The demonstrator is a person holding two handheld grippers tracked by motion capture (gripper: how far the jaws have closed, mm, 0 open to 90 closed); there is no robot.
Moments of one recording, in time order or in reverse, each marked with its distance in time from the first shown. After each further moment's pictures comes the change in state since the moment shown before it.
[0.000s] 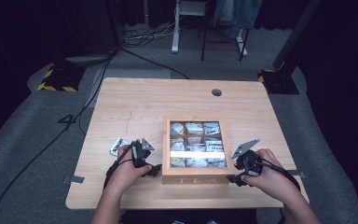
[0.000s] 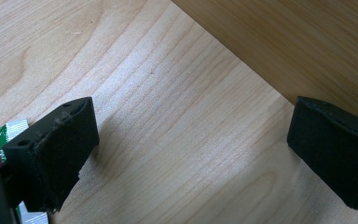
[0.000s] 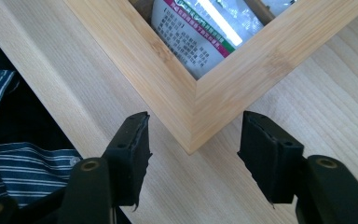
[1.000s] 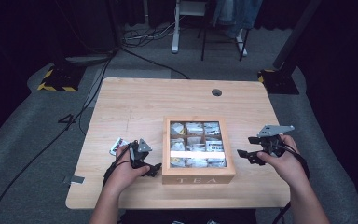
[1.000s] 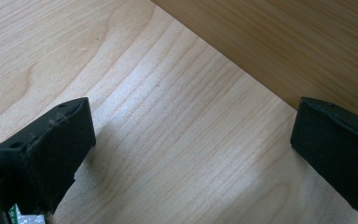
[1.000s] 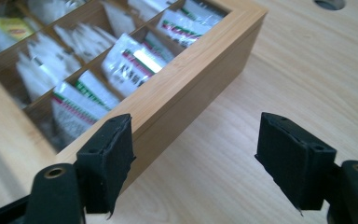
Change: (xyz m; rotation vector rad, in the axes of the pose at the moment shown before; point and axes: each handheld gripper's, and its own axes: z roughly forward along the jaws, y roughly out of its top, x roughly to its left) left arm 0.006 -0.009 0.004 -0.100 -0.015 0.023; right arm -0.071 -0.020 -0.016 -0.389 -0.084 0.128
